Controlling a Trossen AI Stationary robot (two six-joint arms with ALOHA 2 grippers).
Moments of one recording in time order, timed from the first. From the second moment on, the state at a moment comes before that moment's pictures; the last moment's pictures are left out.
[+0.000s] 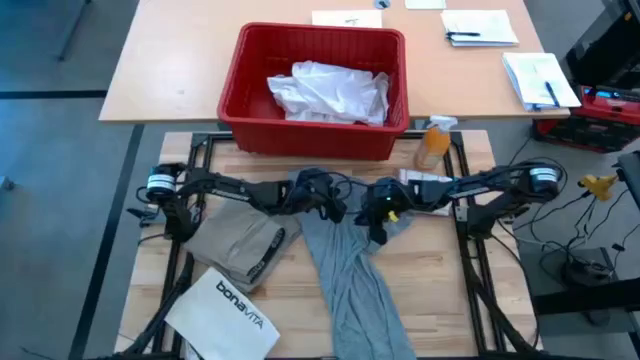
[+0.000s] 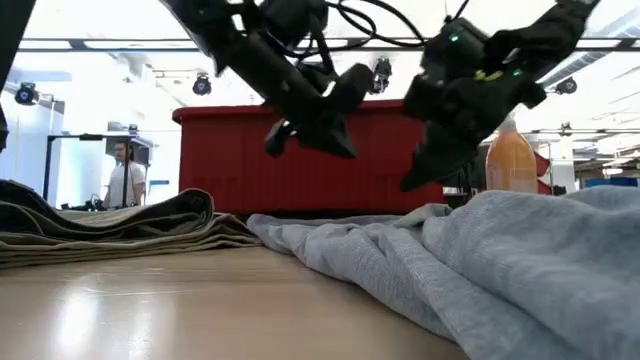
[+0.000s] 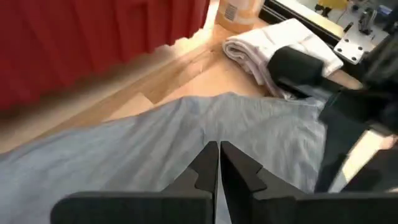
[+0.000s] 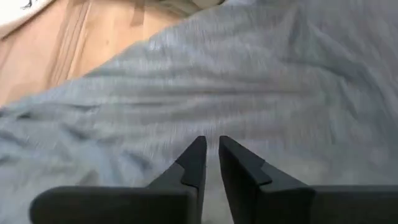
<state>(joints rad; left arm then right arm) 0.02 1.78 1.11 0.05 -0.44 -0.58 -0.15 1.49 0.62 0.15 -0.26 0.06</state>
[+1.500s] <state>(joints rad) -0.21 1.81 0.97 0.15 -0.33 -0.72 -0.22 1.36 0.71 -0.07 -0.39 0.04</state>
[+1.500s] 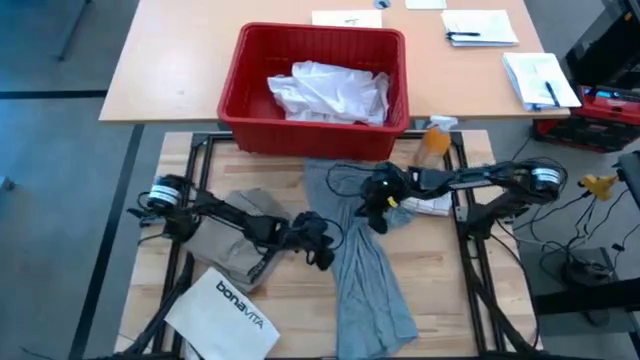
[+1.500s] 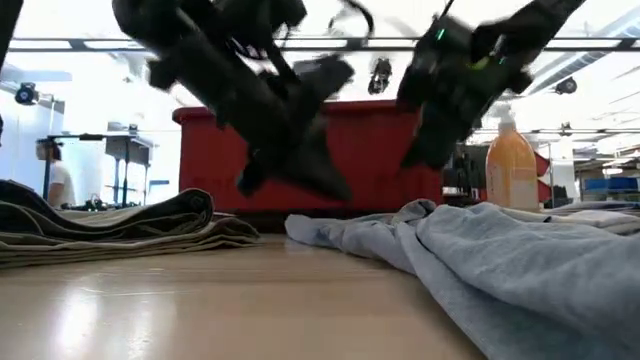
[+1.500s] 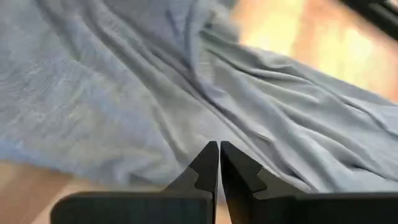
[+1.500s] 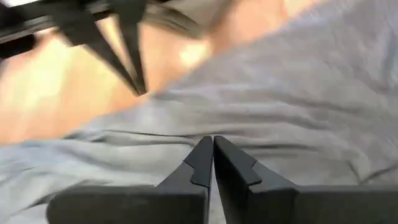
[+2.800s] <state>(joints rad) -0.53 1.82 0.95 0.29 -0.04 -0.37 0.75 2.22 1.75 -0.47 0.13 0.70</state>
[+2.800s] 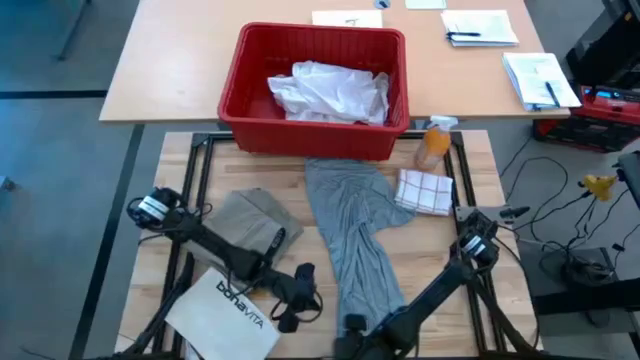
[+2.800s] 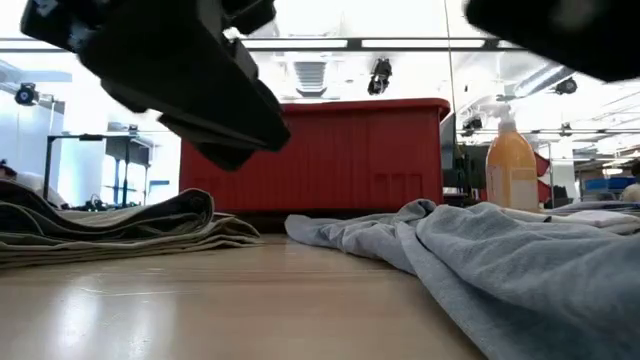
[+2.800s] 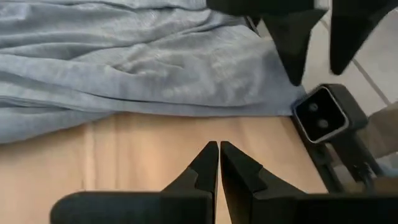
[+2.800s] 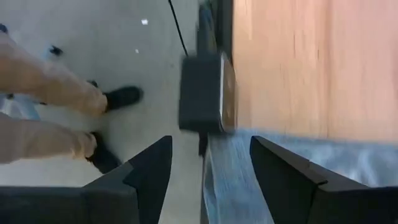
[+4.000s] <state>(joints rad) -0.55 1.83 0.95 0.27 -0.07 -0.38 0.75 2.23 1.75 -0.61 0.17 0.62</state>
